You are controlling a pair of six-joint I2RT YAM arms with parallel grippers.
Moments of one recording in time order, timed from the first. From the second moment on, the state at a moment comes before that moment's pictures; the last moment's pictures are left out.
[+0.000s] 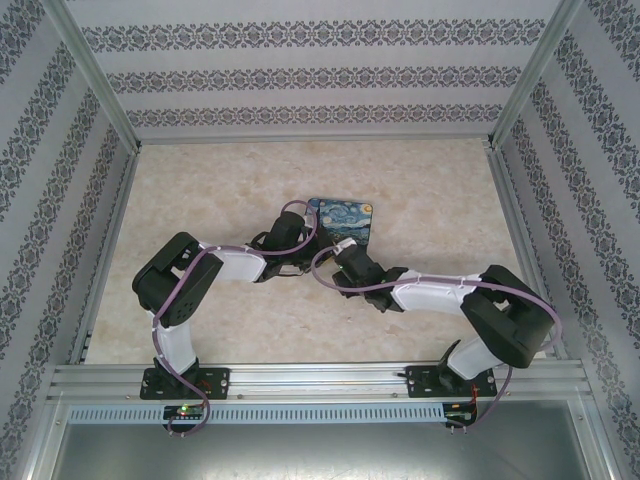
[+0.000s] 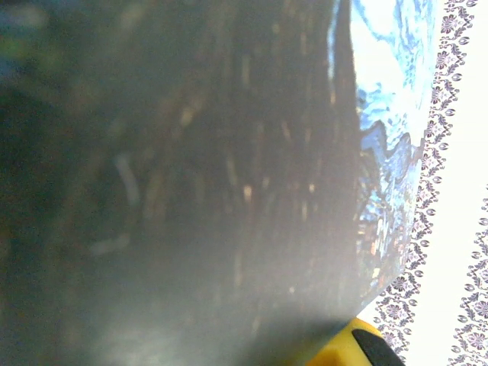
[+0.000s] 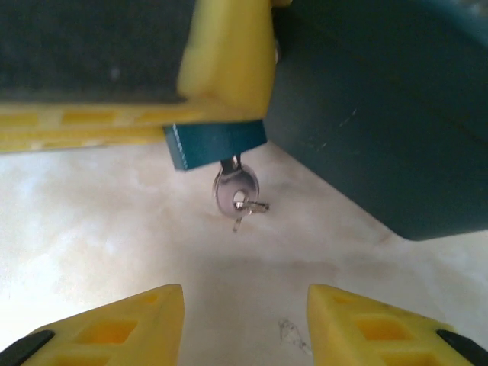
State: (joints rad) left arm -0.63 1.85 0.88 0.37 0.43 -1.18; right arm 0.82 1.51 0.64 -0.06 0.26 0.25
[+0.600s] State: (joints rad) left arm -0.63 1.85 0.88 0.37 0.43 -1.18; right arm 0.80 1.60 0.71 -0.03 0.30 0.24
